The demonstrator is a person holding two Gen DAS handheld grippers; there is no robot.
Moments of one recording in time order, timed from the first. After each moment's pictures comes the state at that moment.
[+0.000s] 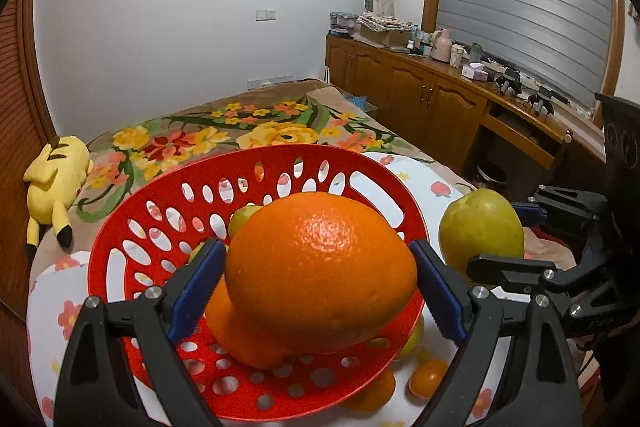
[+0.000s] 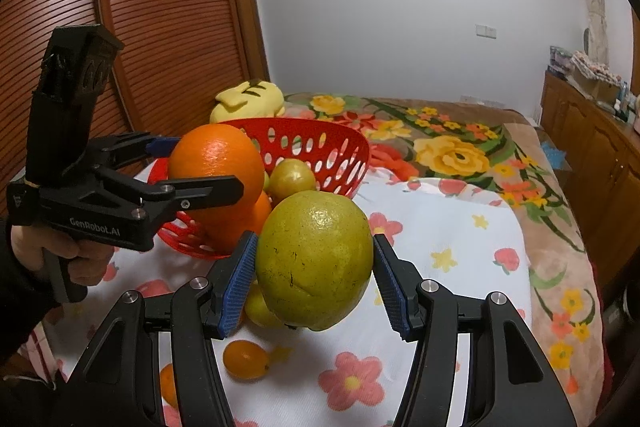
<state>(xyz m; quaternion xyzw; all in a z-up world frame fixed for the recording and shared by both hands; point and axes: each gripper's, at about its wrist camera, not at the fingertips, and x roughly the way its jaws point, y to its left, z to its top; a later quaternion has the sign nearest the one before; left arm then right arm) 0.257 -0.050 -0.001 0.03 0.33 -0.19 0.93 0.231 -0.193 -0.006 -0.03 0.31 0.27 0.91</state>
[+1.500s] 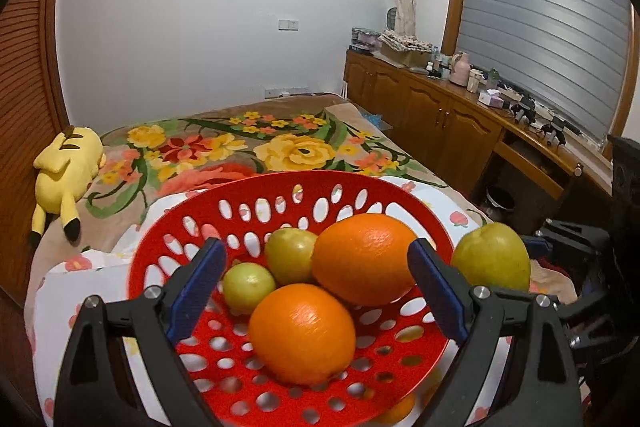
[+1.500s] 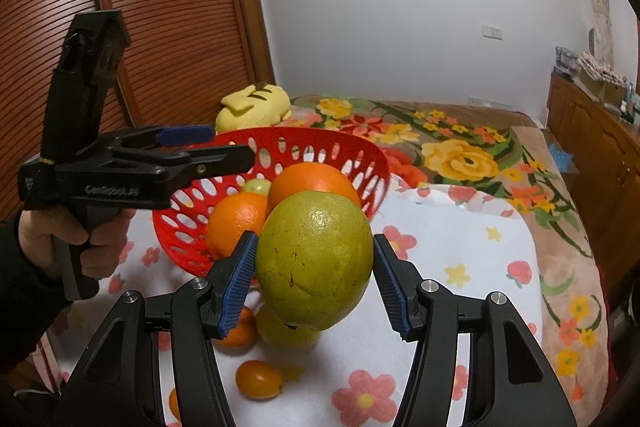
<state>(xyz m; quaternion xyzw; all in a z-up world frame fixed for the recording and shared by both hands) 0.271 -0.010 0.011 -0.01 0.31 -0.16 0.94 0.243 -0.180 0.004 -0.03 0.31 0.29 0.91</state>
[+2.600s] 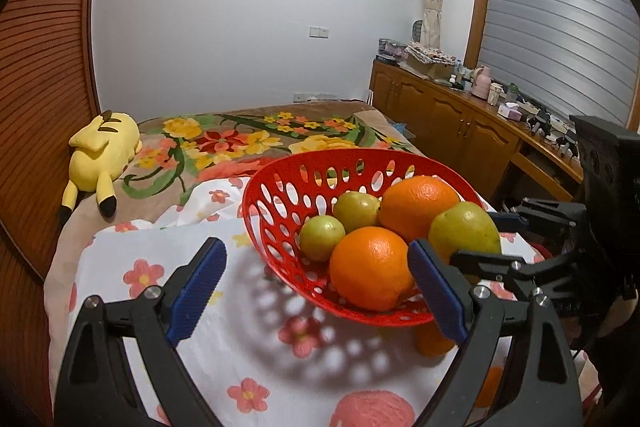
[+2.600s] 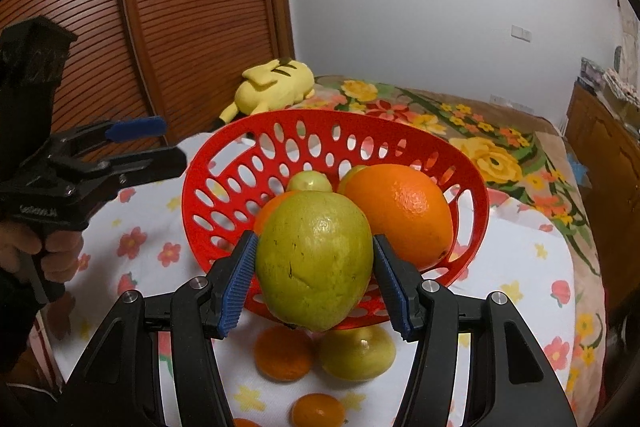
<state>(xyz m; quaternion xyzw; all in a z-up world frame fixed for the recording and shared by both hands) 0.215 0.058 0.003 -0.03 0.30 -0.12 0.95 0.250 -0.109 -0.006 -0.07 0.33 0.31 0.89</state>
